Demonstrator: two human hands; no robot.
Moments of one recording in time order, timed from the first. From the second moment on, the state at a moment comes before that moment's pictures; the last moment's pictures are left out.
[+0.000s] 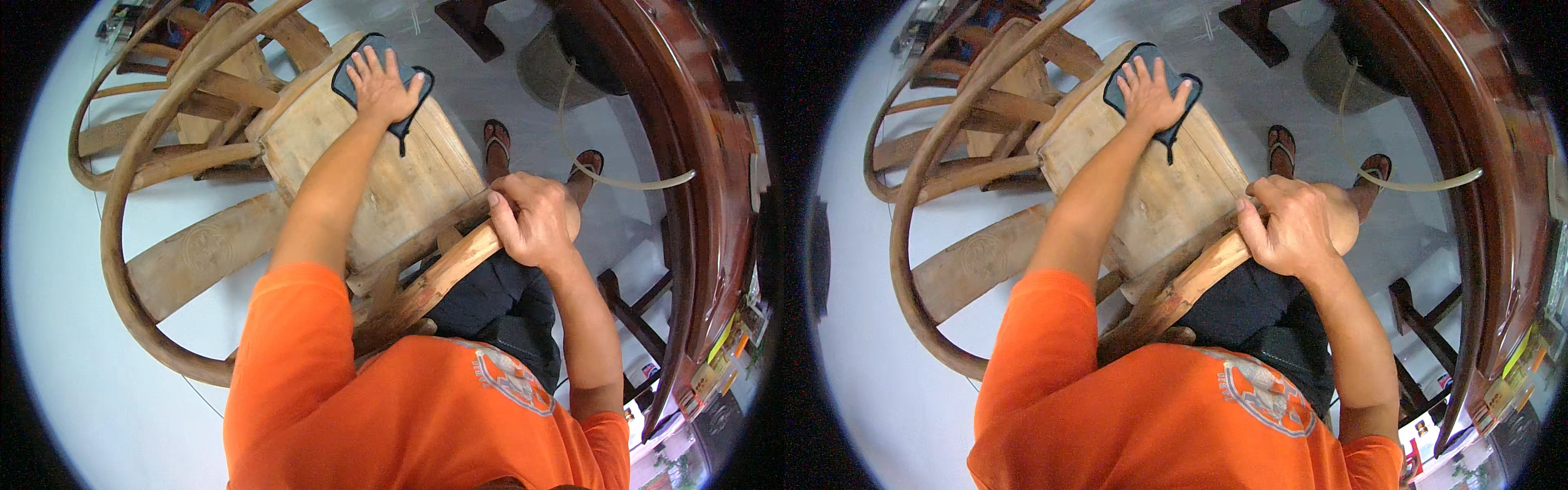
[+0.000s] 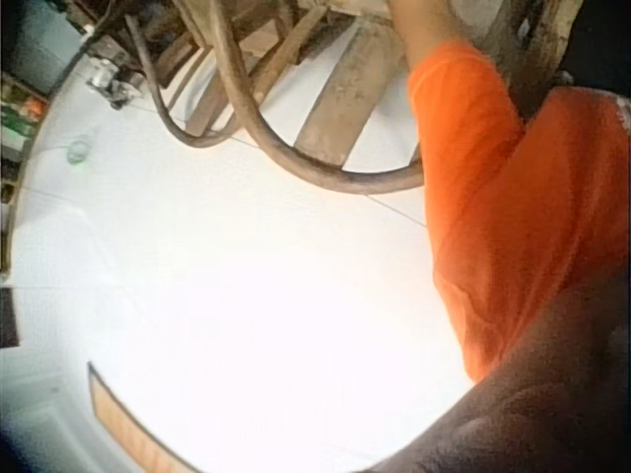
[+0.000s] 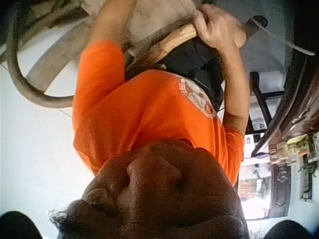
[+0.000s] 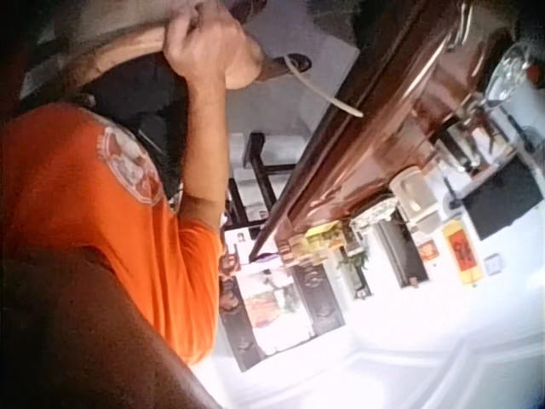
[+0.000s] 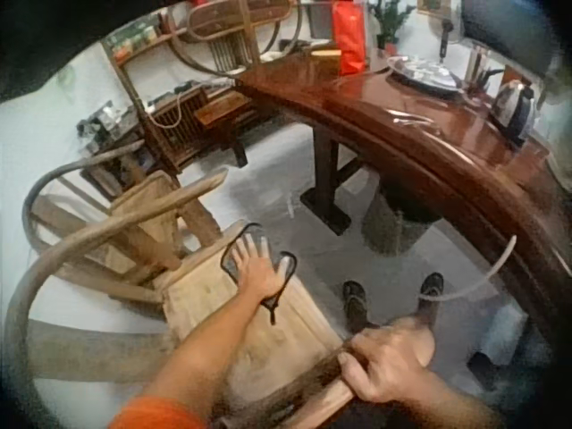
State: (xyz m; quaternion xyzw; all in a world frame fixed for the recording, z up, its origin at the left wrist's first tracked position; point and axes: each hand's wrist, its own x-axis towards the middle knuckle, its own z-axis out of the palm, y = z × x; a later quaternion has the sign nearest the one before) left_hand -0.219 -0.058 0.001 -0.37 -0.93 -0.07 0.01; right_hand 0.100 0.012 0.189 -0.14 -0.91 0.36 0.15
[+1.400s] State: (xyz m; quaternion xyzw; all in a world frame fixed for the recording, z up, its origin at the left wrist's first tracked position) left_hand -0.262 -0.140 0.040 -0.50 -0.86 -0.06 0.05; right_hand 0.101 0.014 0.191 -0.16 -0.90 0.37 0.16
